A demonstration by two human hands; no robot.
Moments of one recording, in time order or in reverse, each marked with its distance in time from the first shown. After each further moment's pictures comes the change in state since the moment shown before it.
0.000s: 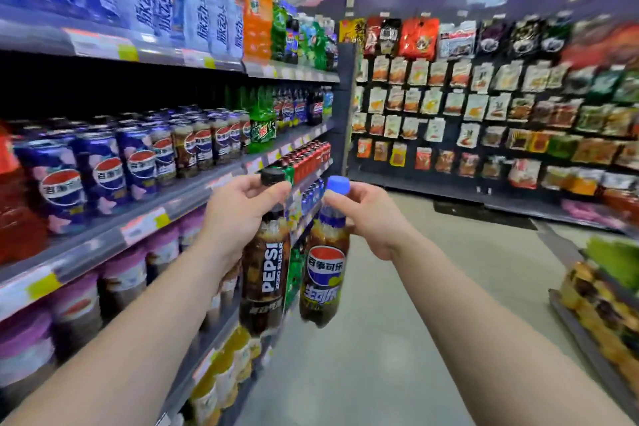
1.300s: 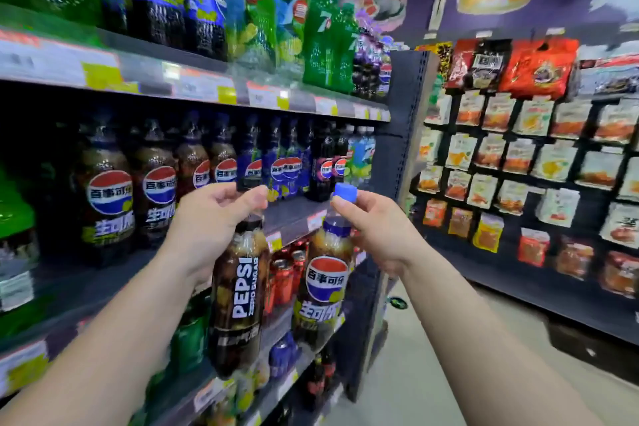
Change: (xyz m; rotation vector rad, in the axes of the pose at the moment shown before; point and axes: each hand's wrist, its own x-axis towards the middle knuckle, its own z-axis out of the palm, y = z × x) left_hand 0.734 -0.316 0.216 0.237 0.338 0.059; right_hand 0.858 0.214 -0.252 -0.022 -0.285 -0.174
